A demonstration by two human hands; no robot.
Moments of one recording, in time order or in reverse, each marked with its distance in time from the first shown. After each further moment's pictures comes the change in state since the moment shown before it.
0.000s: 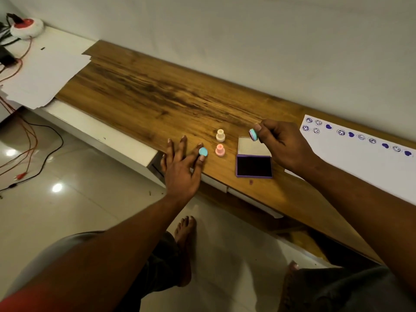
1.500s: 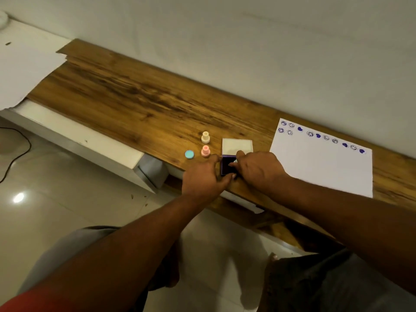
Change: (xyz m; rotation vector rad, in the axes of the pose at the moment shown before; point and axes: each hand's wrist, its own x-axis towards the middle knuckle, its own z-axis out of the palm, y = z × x) left_hand -0.018 0.096 -0.003 0.058 -0.123 0.172; right_hand -0.023 0.022 0.040 -1.103 -0.409 0.108
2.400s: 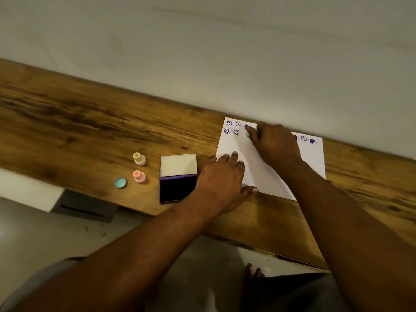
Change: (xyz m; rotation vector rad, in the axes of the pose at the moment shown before) left_hand 0.079 0.162 0.073 0.436 -0.452 0.466; right_hand 0.000 0.199 0.043 0.343 0.424 0.480
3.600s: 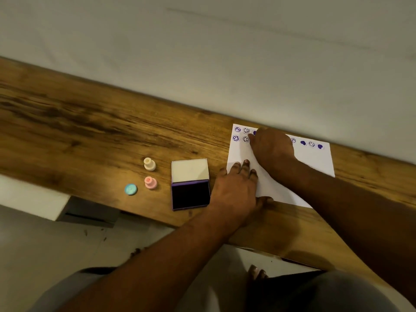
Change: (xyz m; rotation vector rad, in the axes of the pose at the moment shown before) left_hand -0.006 -0.001 0.003 -0.147 -0.105 0.023; right_hand 0.019 -0.044 0.011 -0.403 -0.267 0.081
